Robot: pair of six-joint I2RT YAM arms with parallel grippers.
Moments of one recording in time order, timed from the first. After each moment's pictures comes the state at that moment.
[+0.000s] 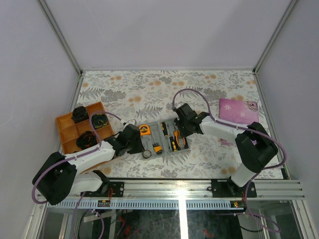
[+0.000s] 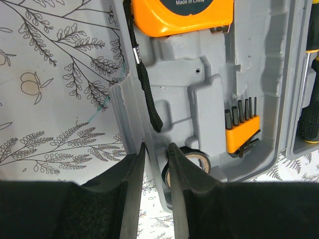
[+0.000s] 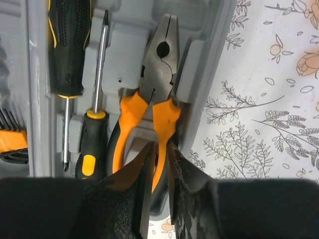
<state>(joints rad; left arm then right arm) -0.67 1.21 0.49 -0.25 -0.05 -0.79 0.70 1.64 0.99 -0.43 0.06 0.25</state>
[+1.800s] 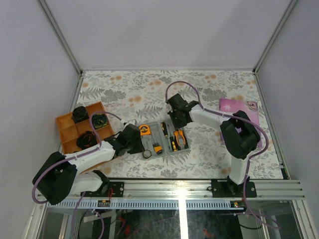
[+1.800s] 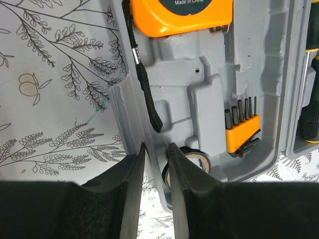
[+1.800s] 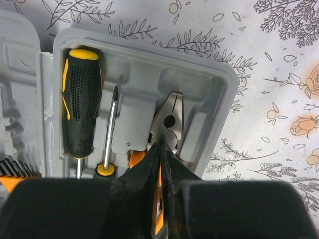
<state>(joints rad) -0.67 1.22 0.49 -0.25 -0.05 -0.79 0.68 1.89 1.27 -0.53 0.04 0.21</state>
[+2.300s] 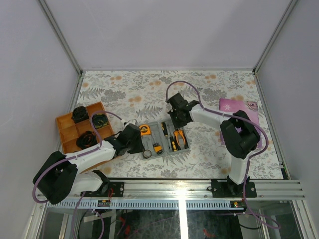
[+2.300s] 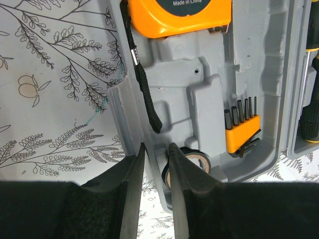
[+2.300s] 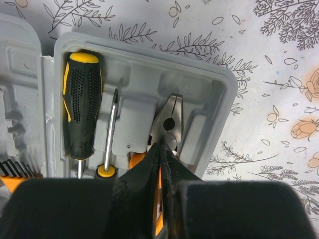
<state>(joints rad) -0.67 1.22 0.49 -0.25 -0.05 -0.78 0.67 1.92 1.26 -0.53 0.02 0.22</state>
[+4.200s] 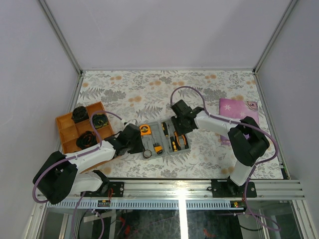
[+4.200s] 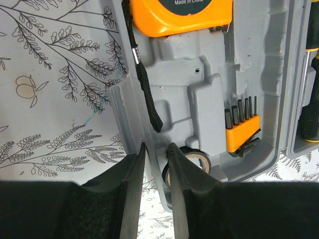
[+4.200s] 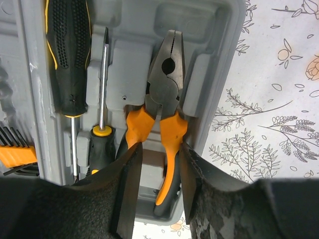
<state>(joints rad) -0.67 1.22 0.49 -0.25 -0.05 -0.78 0.70 1.76 1.12 -0.52 0.05 0.30</state>
